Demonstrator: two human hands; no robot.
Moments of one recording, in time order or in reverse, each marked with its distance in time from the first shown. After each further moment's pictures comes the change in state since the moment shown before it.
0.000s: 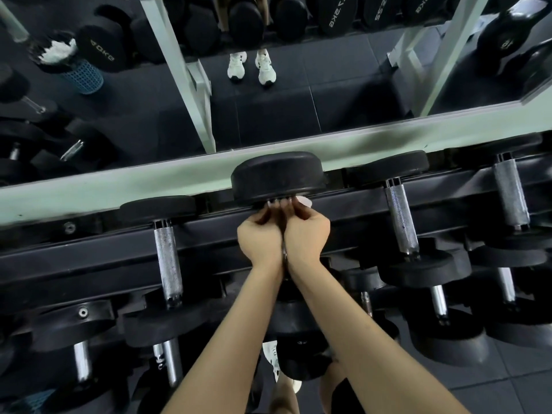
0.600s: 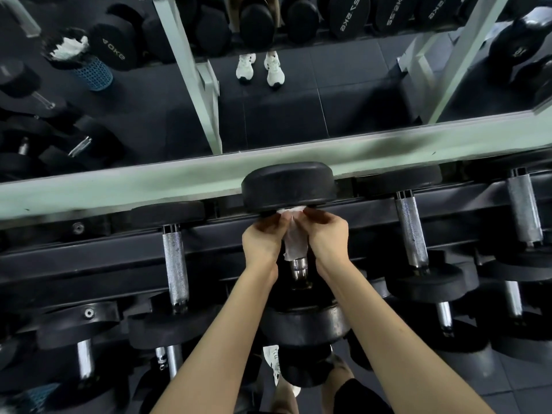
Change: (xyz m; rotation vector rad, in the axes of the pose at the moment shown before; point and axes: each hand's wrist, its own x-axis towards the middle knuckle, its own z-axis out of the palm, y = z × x) left_hand 0.024 -0.001 -0.010 0.089 -0.082 -0.057; right_hand 0.024 -0.008 -0.017 -0.058 -0.128 0.042
